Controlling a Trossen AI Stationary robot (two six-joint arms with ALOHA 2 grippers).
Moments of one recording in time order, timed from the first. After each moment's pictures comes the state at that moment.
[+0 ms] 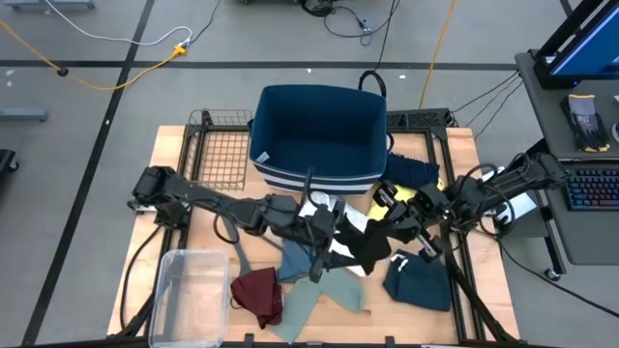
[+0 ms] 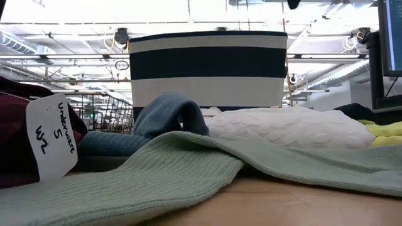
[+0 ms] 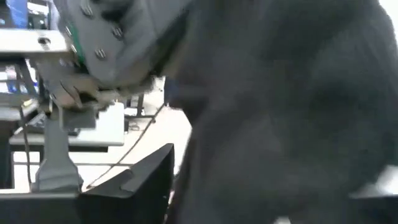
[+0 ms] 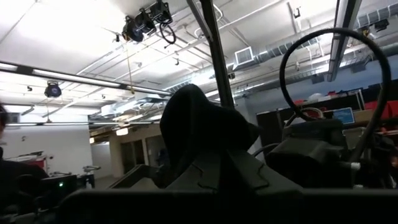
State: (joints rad) left arm -0.25 1.81 1.51 0.46 0.11 -0.19; right arm 0.35 1.09 0.82 0.82 -0.10 0.28
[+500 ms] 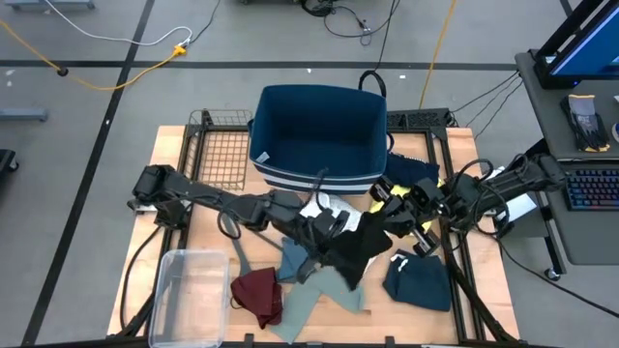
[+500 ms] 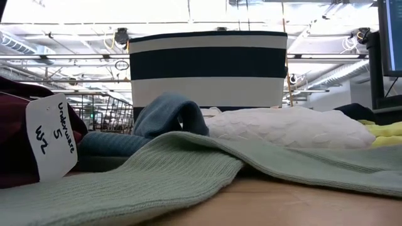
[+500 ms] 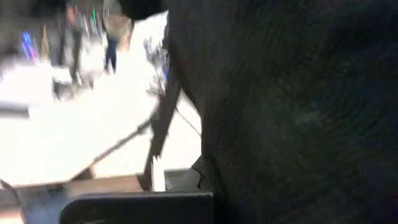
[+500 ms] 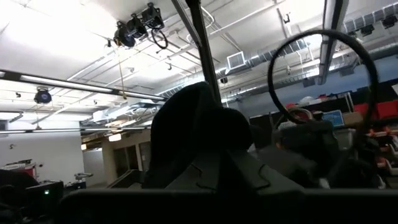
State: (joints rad) left arm -0.23 1.80 1.51 0.36 0.40 -0.34; right arm 0.31 1.09 0.82 0.85 -0.11 0.30
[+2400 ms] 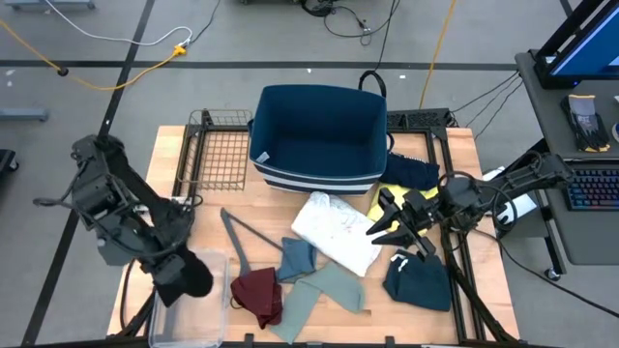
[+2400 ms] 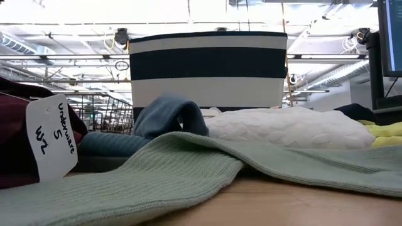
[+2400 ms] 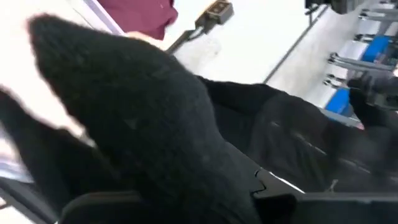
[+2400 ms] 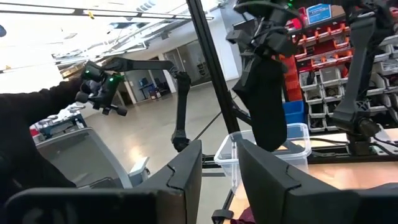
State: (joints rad) left arm -0.90 1.14 1.51 -1.13 0.00 -1.84; right arm 0.33 0.95 0.82 0.28 -0.10 0.36
